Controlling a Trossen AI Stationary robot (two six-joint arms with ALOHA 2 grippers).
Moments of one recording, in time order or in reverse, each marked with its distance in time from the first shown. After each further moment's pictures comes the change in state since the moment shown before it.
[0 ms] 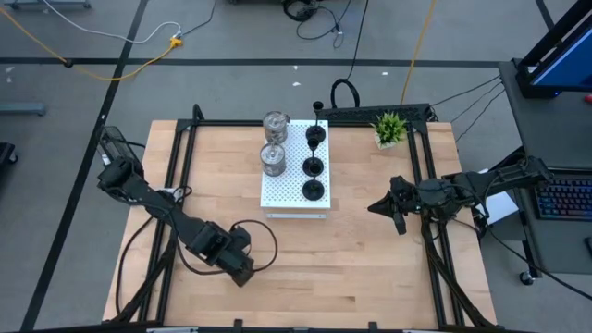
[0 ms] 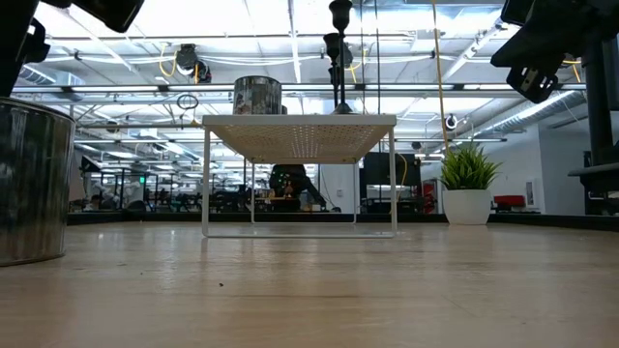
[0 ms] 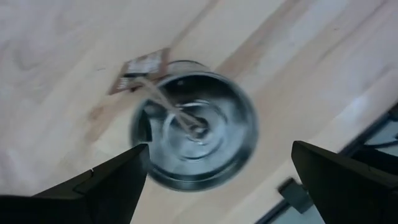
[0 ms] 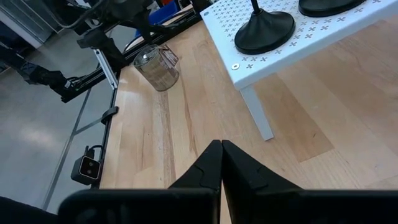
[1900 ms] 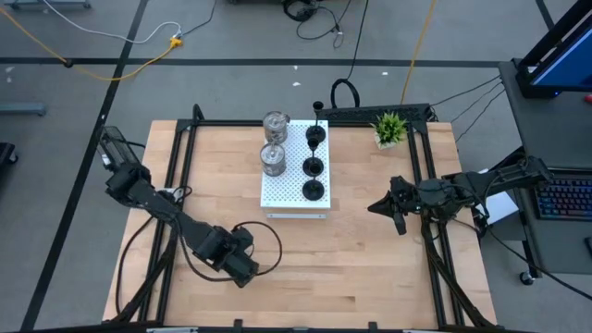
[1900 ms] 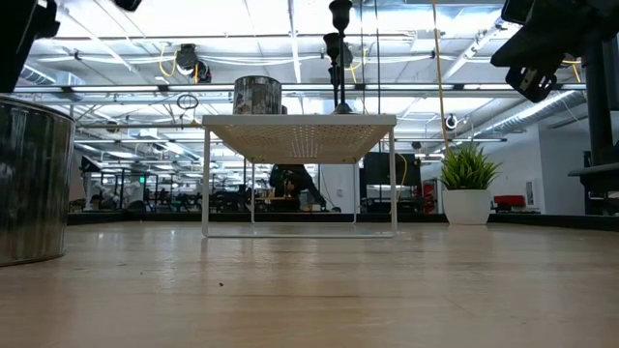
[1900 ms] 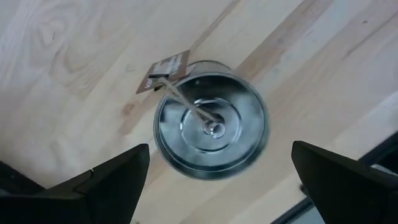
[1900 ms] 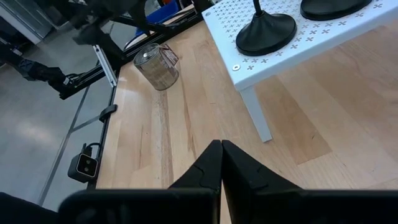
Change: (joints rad) left arm 0.003 0.092 0.166 -0.208 -0.017 0.039; right arm 0.000 0.000 0.000 0.000 0.000 -0.027
